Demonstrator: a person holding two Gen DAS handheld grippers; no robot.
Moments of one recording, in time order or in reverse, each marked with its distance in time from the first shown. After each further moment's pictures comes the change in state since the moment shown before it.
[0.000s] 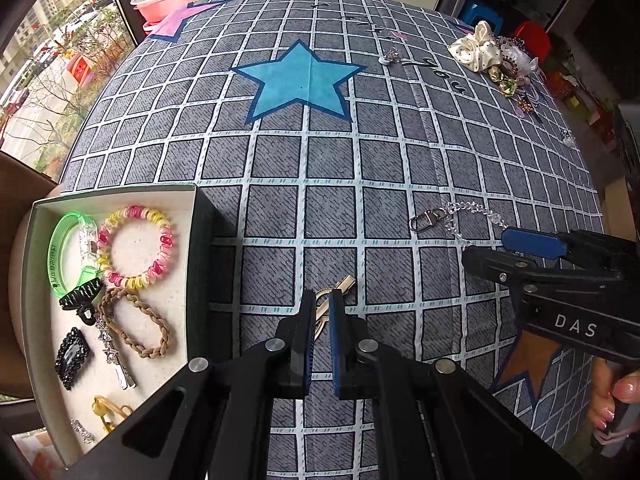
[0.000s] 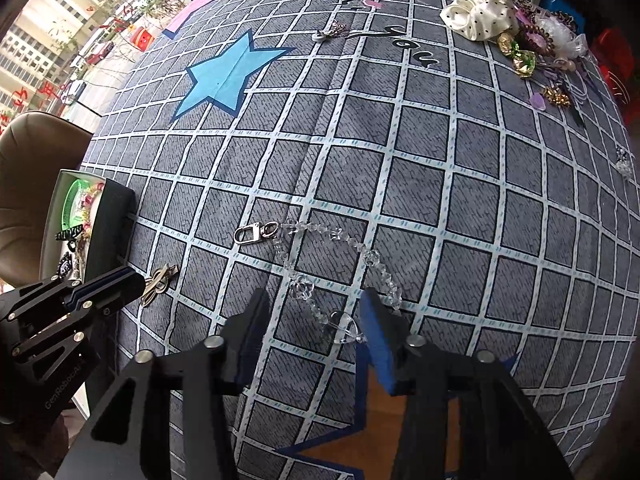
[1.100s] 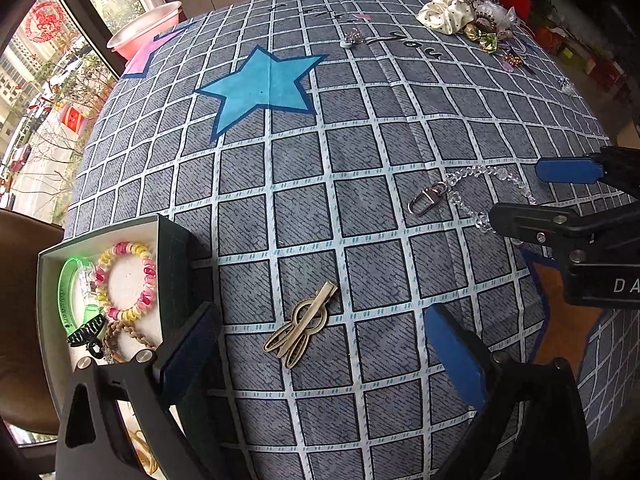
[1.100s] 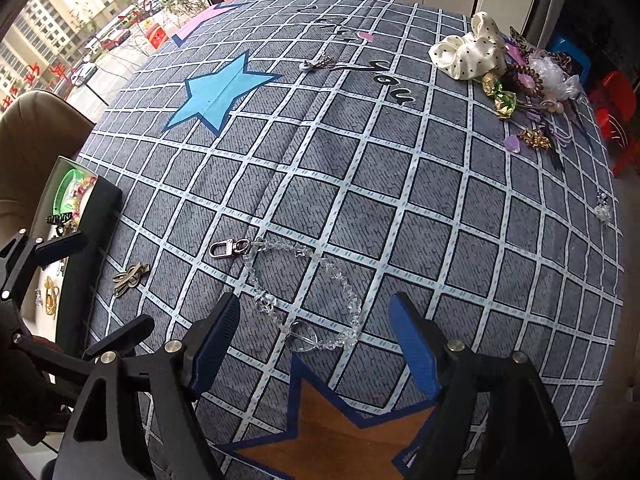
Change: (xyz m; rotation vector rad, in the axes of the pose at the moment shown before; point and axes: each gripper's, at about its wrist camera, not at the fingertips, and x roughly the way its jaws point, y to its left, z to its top) left arm 0.022 -0.031 0.002 0.171 0.013 0.096; right arm -0.014 -0.023 0.003 -0.121 -0.048 -0.056
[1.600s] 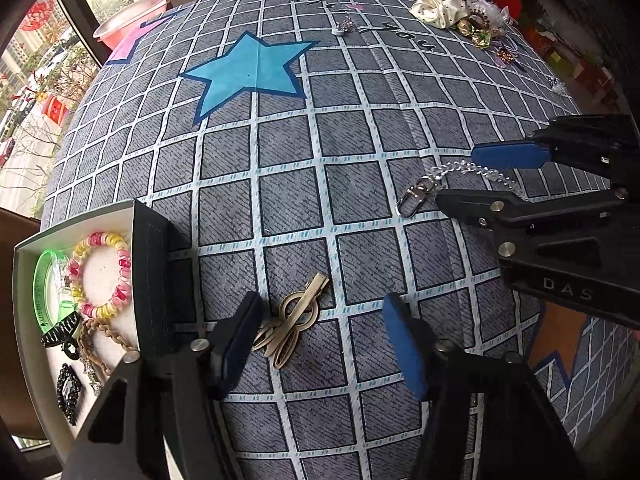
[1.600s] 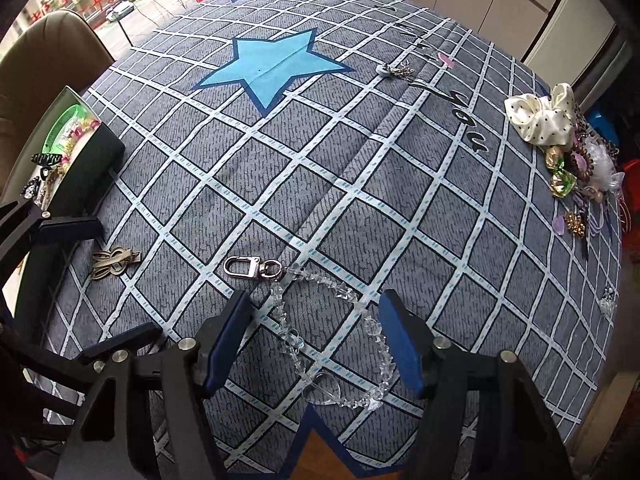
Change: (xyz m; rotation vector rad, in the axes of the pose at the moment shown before) left arm 0.006 0.009 -0.002 0.005 -0.002 -0.084; right arm 0.026 0.044 0.018 -0.245 0.014 -0.070
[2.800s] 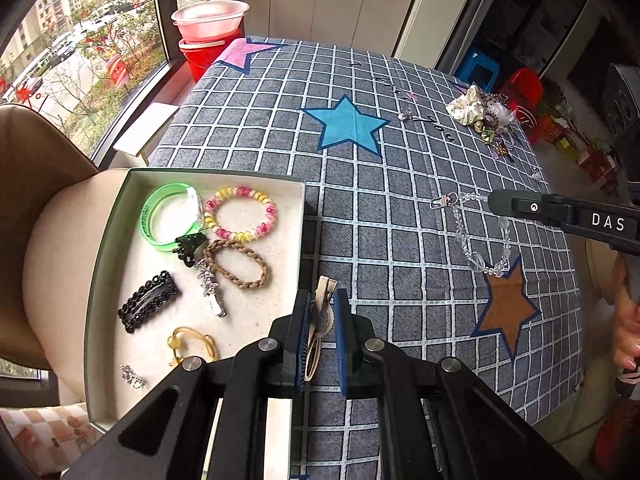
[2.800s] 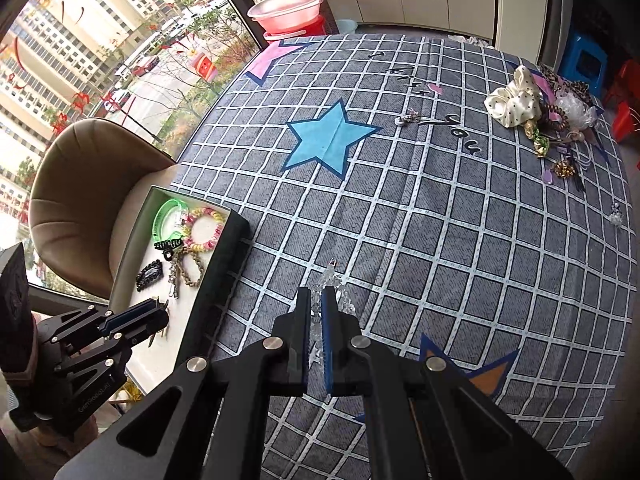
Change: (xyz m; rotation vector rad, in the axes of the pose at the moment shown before) left arm -0.130 0.079 -0.079 -0.260 -0.162 -0.044; right arm -0.122 0.030 -0.003 0.291 -0.120 0.249
